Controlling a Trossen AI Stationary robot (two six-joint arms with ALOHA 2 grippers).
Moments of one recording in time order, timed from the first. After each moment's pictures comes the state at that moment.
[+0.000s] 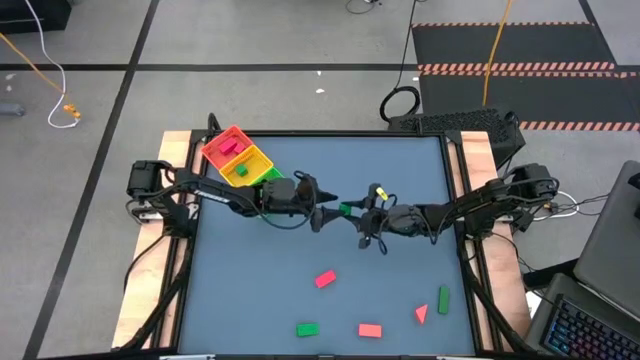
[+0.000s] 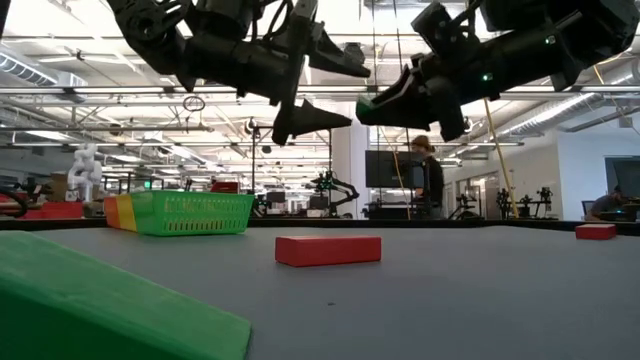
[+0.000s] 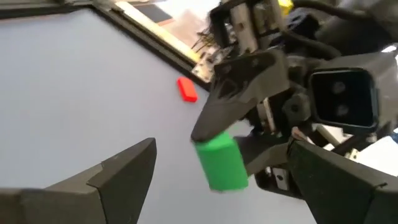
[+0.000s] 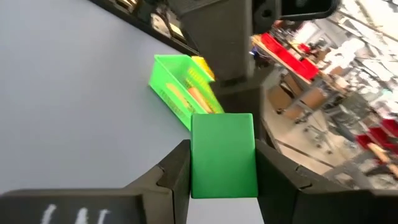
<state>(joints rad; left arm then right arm) 0.05 1.68 0.84 0.63 0.00 -0.58 0.15 1.47 0.50 0.71 0.49 -0.49</state>
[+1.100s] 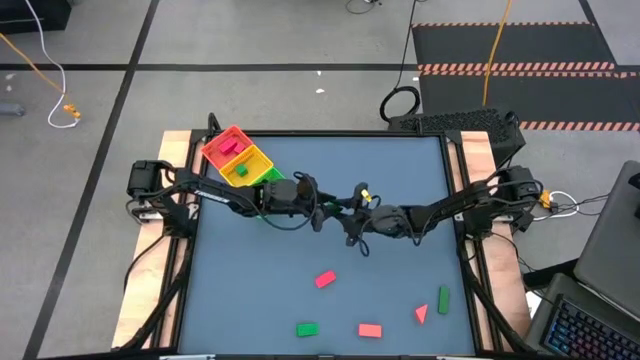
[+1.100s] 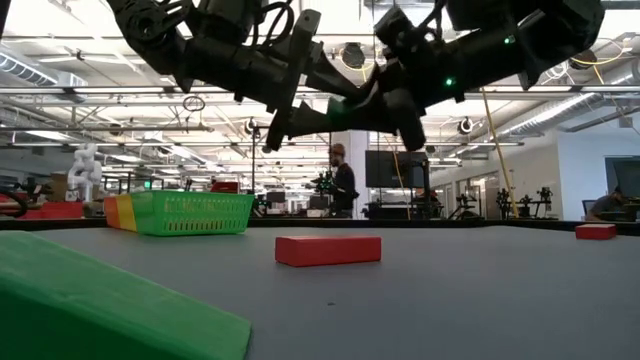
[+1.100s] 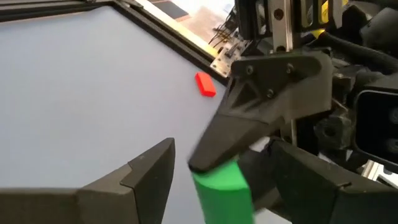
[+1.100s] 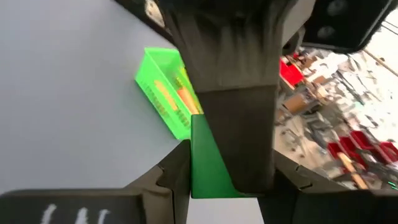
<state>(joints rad) 0.05 1.68 0.84 0.58 -0.06 -0.56 0.14 1.61 0.65 0.69 0.54 -0.63</state>
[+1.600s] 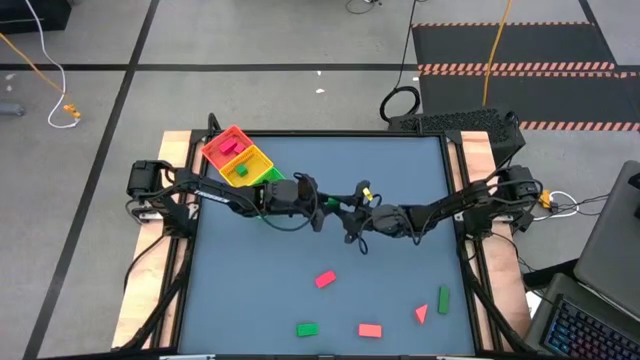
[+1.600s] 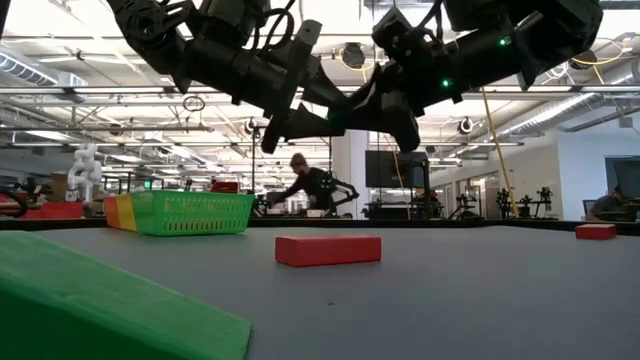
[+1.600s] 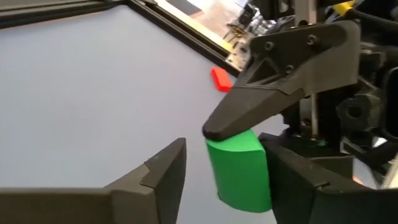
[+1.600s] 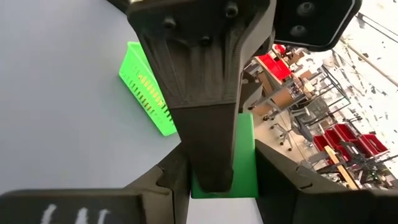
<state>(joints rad) 0.05 1.68 0.84 0.53 -0.10 -0.53 0.14 1.61 0.65 0.72 0.58 -0.64</state>
